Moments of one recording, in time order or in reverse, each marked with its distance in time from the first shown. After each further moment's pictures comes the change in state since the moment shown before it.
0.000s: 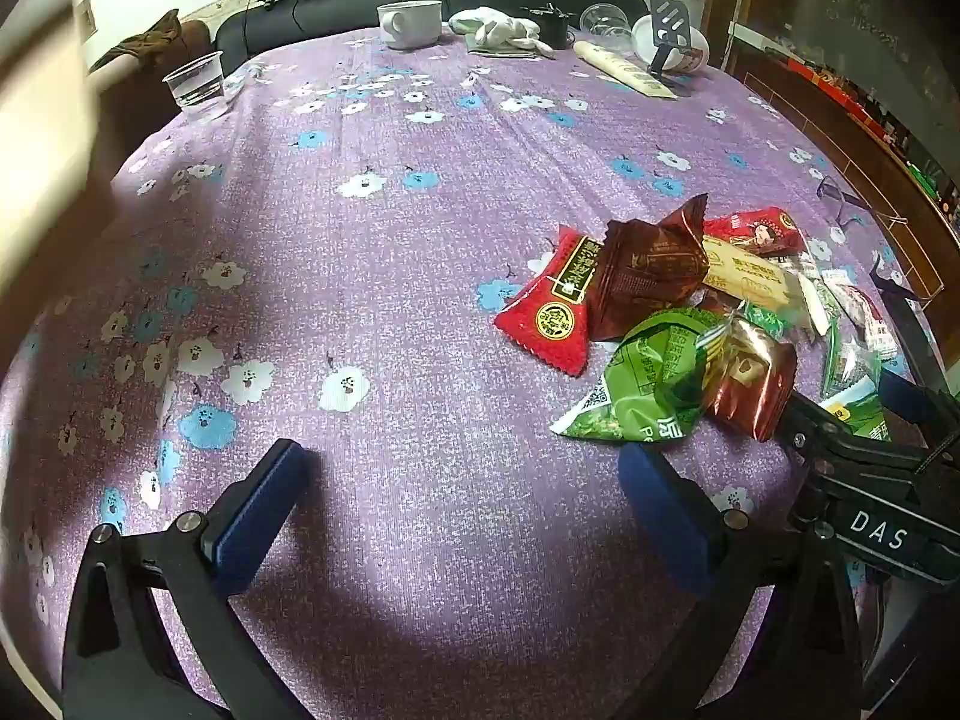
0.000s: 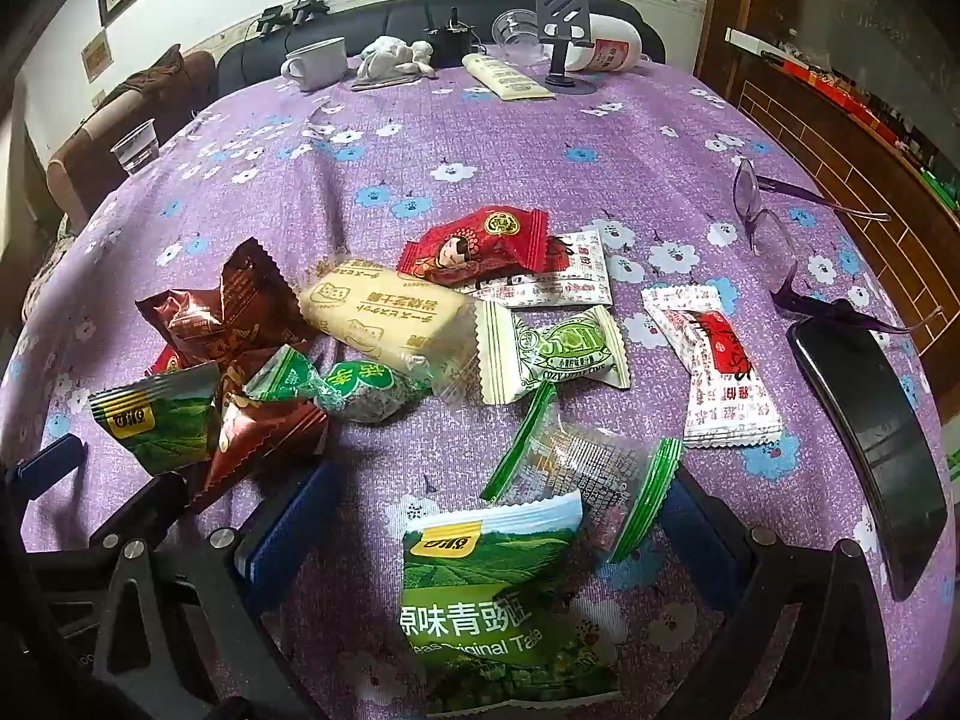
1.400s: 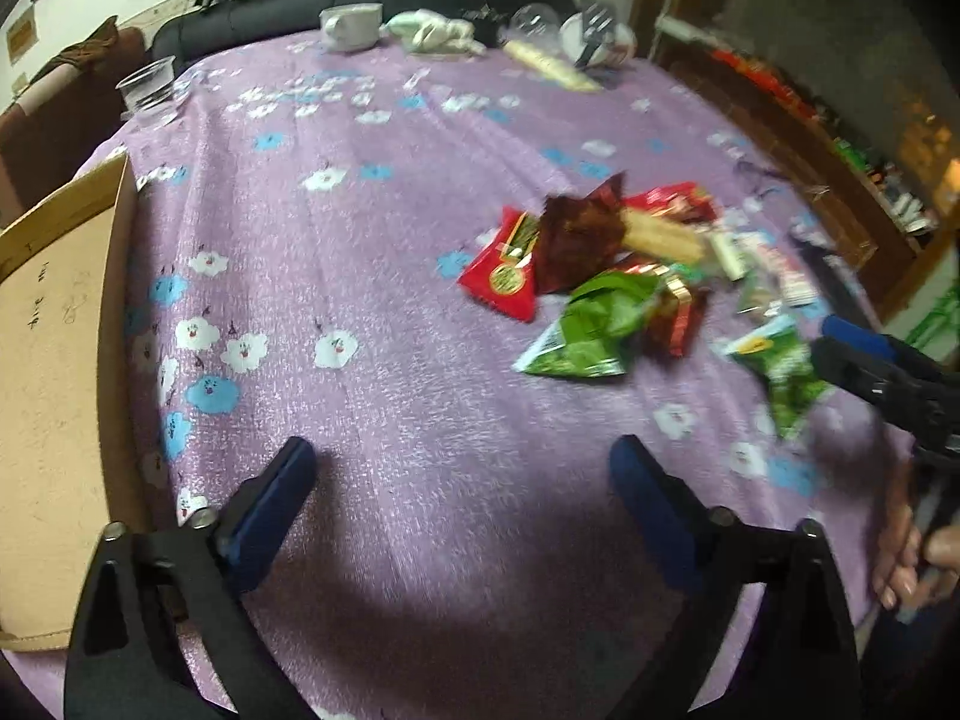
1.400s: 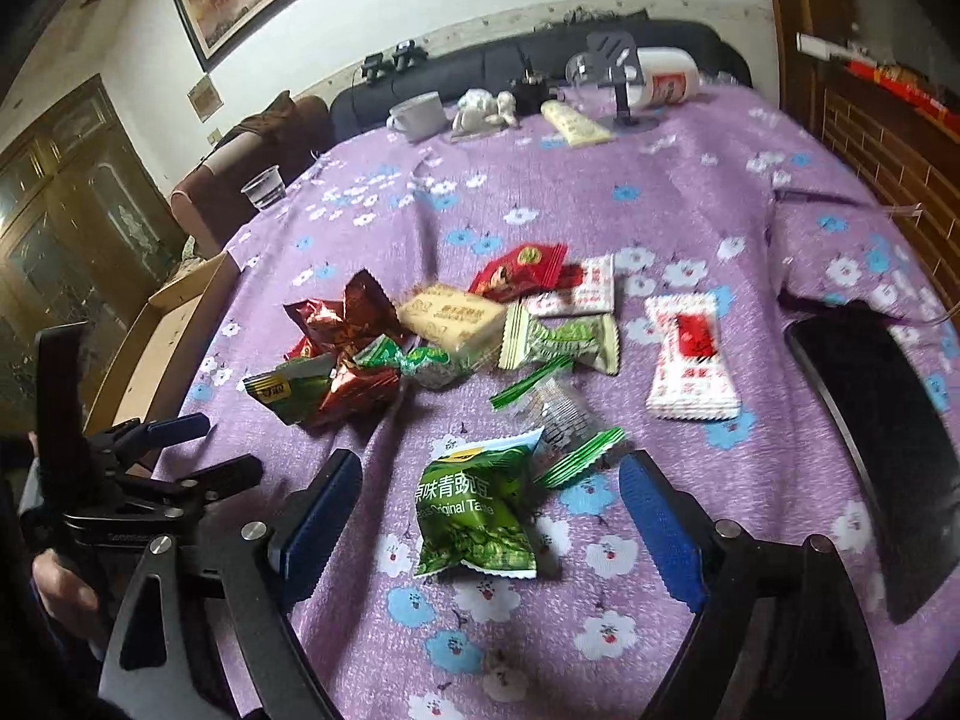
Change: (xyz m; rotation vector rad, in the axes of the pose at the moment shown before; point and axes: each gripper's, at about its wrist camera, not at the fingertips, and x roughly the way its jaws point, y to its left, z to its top) left arm -0.032 0.018 -0.016 0.081 -0.005 -0.207; right arm -0.059 -0.051 -0.018 -0.046 -0.119 0.343
